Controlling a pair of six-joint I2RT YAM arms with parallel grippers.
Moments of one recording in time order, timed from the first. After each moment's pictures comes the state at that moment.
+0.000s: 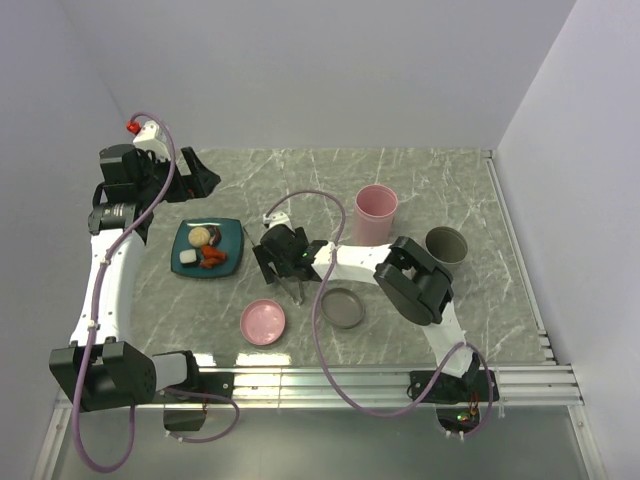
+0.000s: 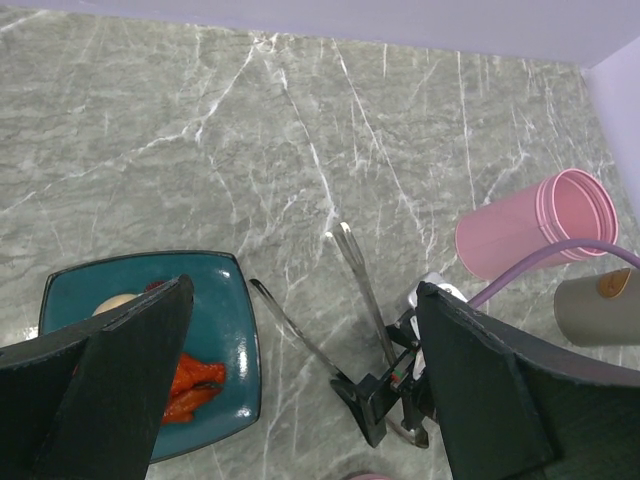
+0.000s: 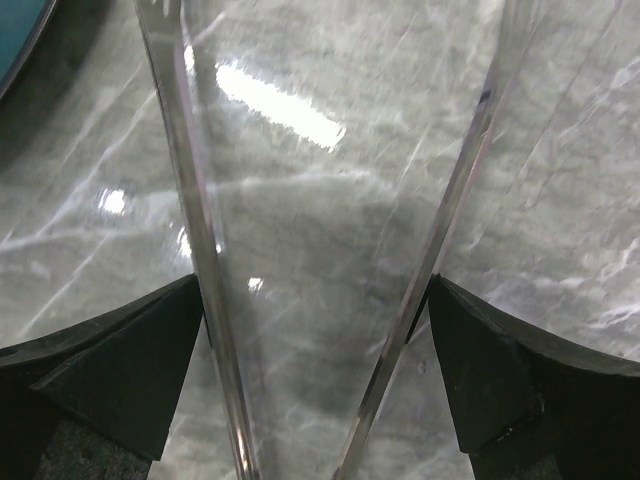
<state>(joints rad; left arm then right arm) 0.12 1.23 1.25 -0.43 0.47 -0.22 0.98 2.11 1.42 -0.17 0.30 0.39</state>
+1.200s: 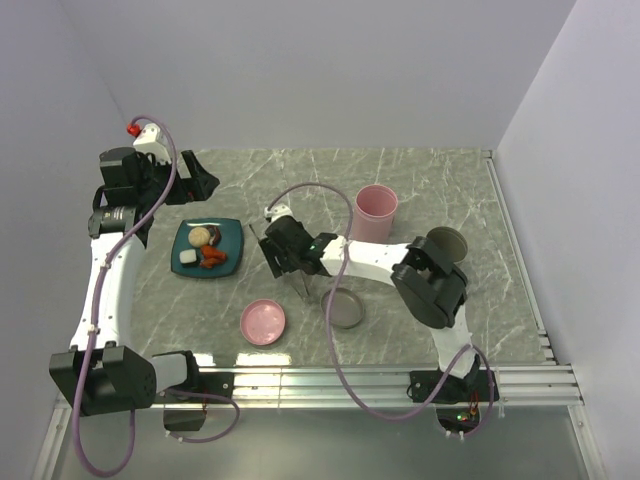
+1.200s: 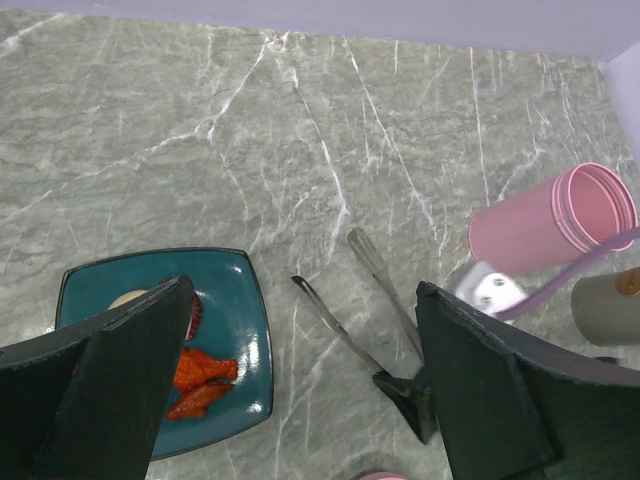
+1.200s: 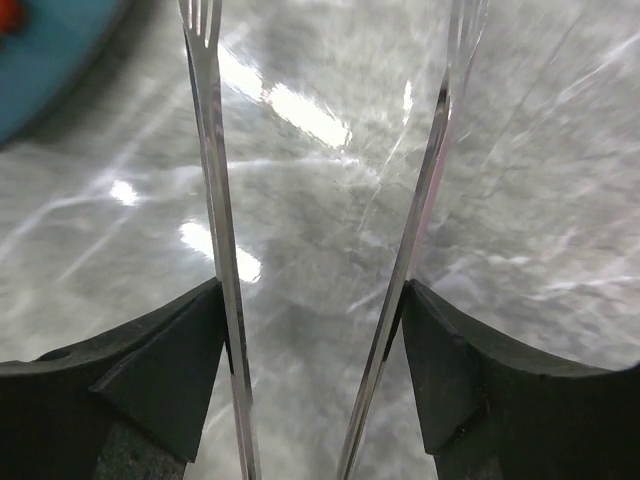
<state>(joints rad) 0.12 1.21 1.23 -0.42 0.46 -0.19 0.96 2.02 1.42 -0.23 0.26 0.33</state>
